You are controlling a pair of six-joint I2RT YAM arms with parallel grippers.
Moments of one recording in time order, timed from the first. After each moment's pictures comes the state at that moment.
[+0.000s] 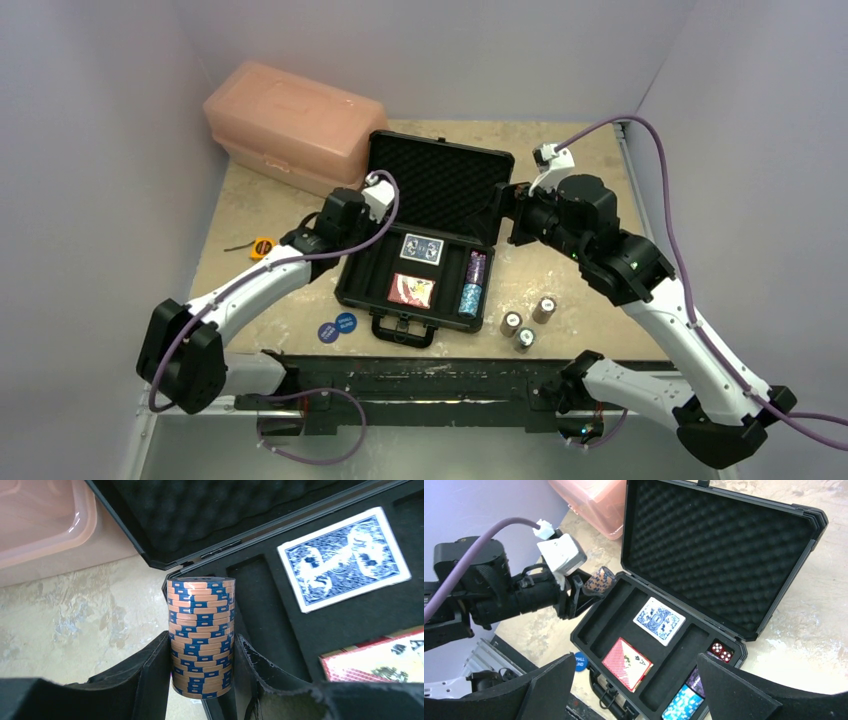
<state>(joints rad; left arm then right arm) -0.55 1.27 0.87 -0.27 -0.12 0.16 0.65 0.97 1.26 -0.64 0.02 0.43</state>
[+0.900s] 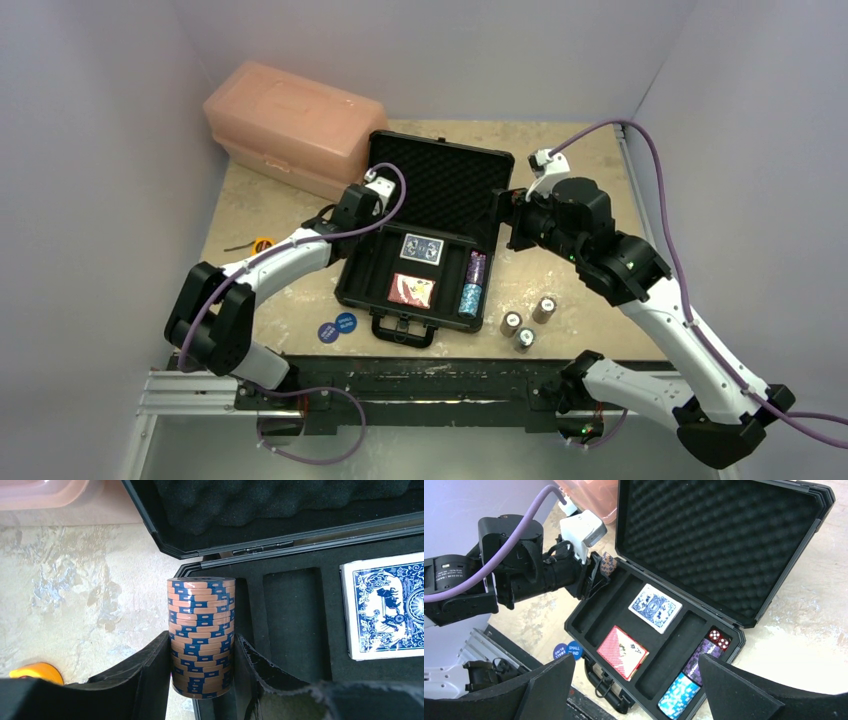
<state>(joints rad) -0.52 1.50 0.94 -0.27 -0.27 0.01 0.65 0.97 1.23 -0.67 0.01 0.43</state>
